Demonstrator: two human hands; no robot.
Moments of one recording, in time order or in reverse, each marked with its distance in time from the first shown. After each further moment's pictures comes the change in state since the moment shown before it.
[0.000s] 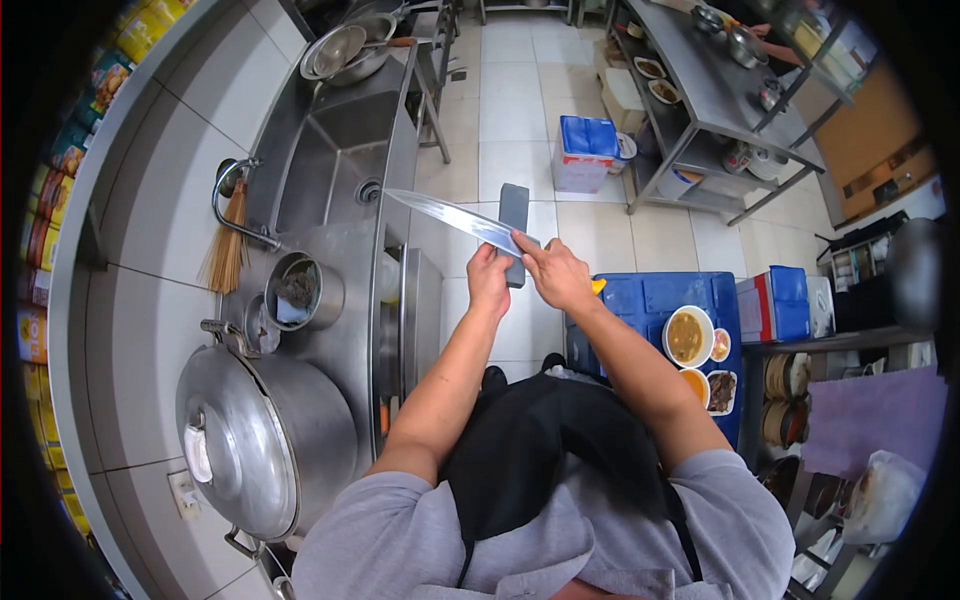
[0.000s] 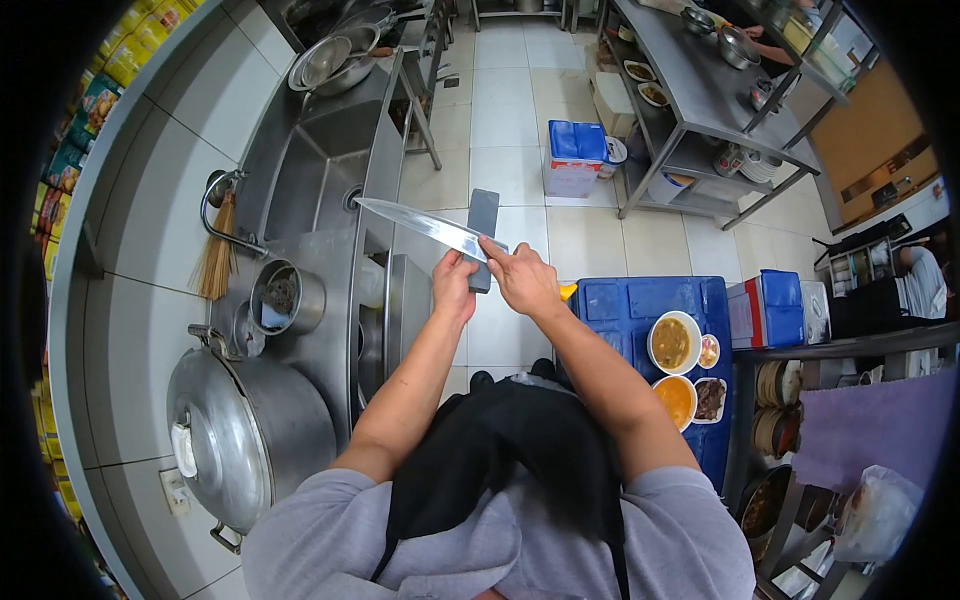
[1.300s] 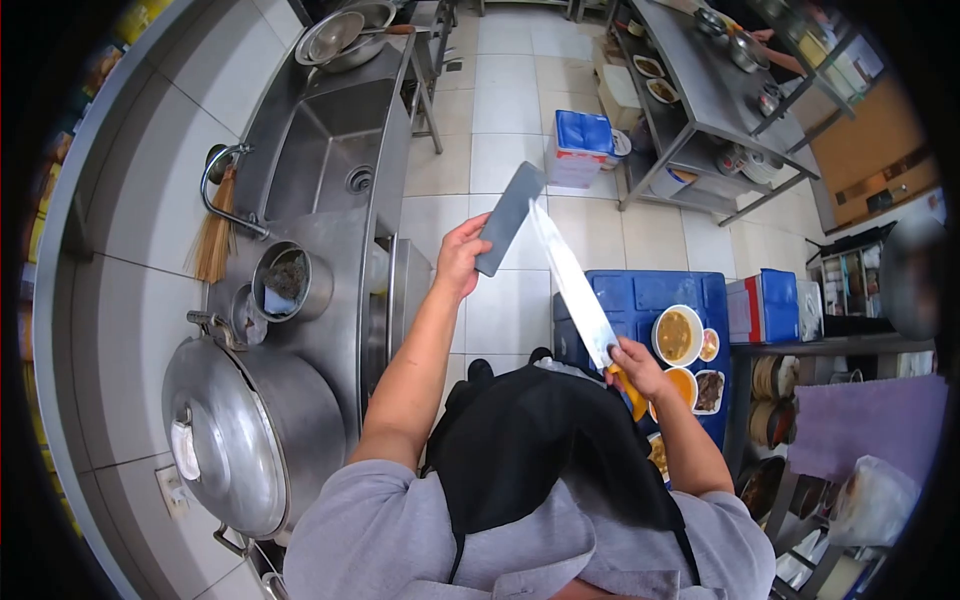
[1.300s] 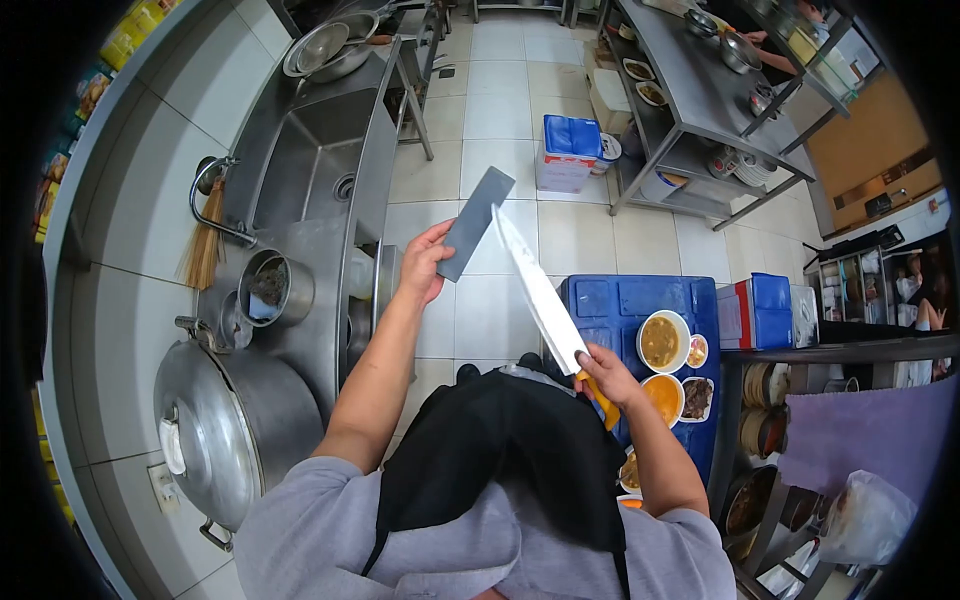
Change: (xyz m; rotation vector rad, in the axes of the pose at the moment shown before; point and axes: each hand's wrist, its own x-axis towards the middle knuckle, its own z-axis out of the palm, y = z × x) left_hand 0.018 0.050 -0.021 0.081 -0.230 -0.039; right_hand -0.176 0.118 -0.023 1.195 -0.393 0.380
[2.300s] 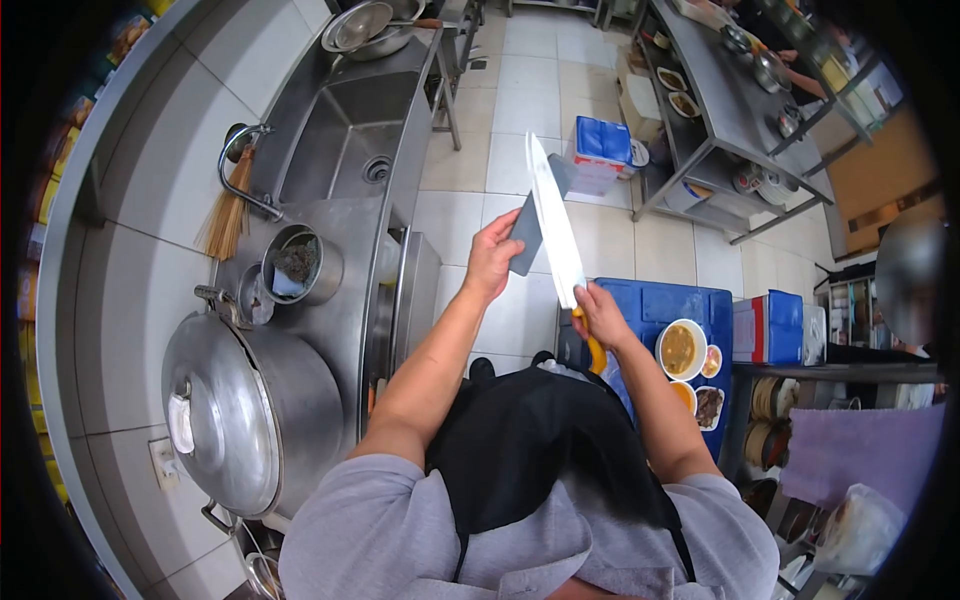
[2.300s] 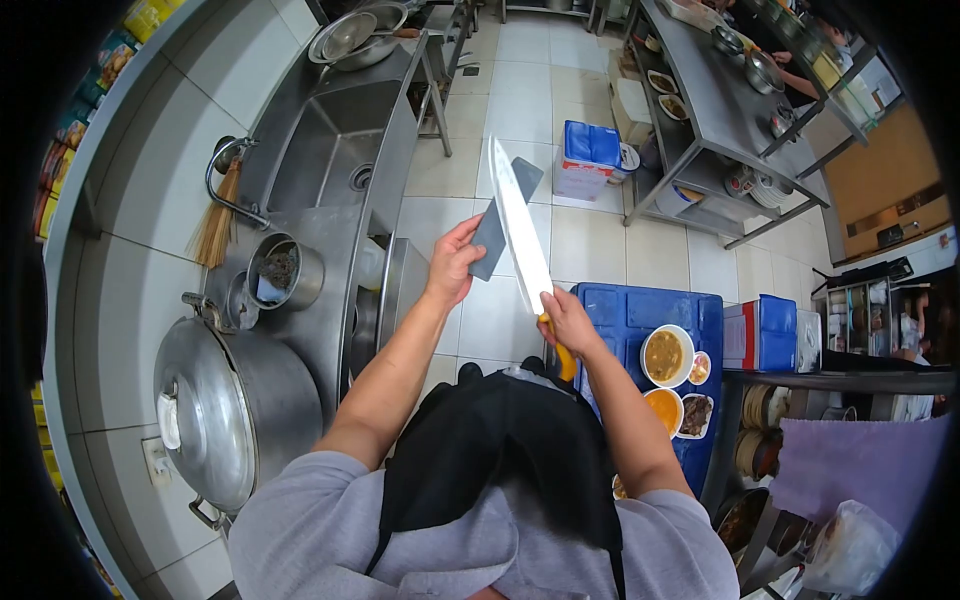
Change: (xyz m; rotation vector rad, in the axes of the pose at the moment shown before) left_hand -0.007 -0.011 0.034 0.001 -0.059 0.135; right_hand 0.115 -0.045 0.043 -0.219 0.053 -0.143
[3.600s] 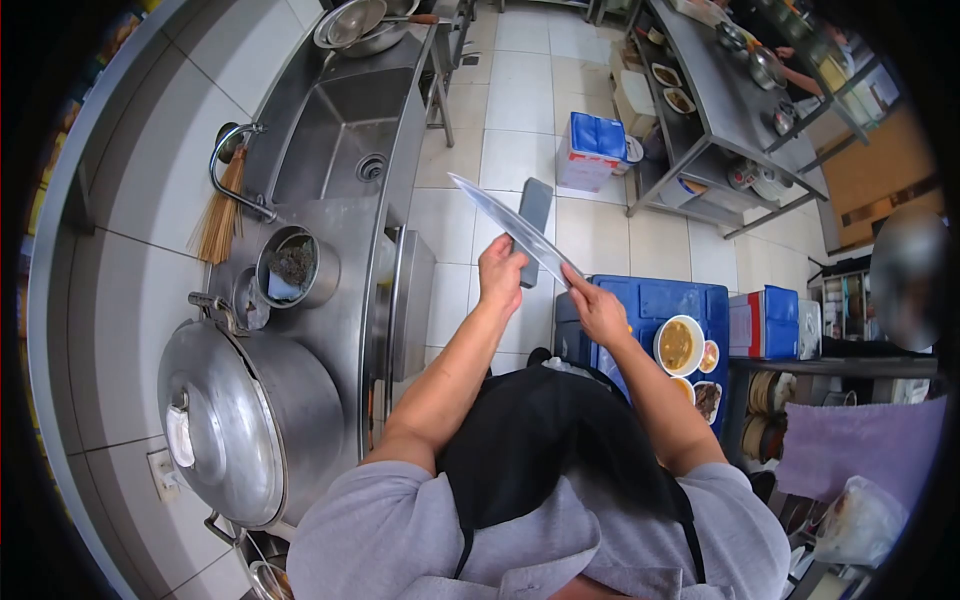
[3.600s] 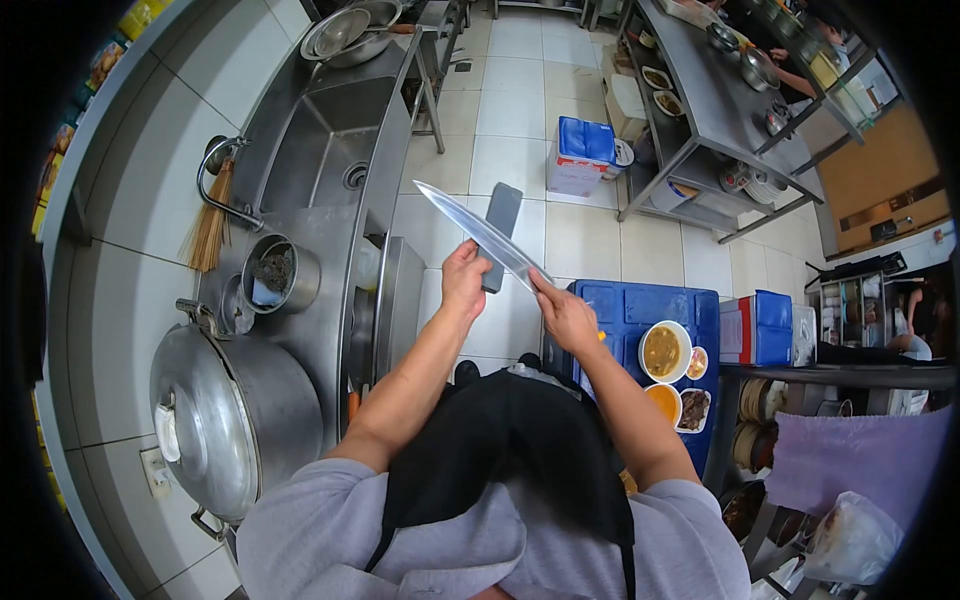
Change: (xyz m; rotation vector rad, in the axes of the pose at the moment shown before) left_hand -0.010 -0.036 0.008 -0.102 0.331 -0.084; right_hand 0.001 -0.002 0.006 -0.835 0.251 -0.206
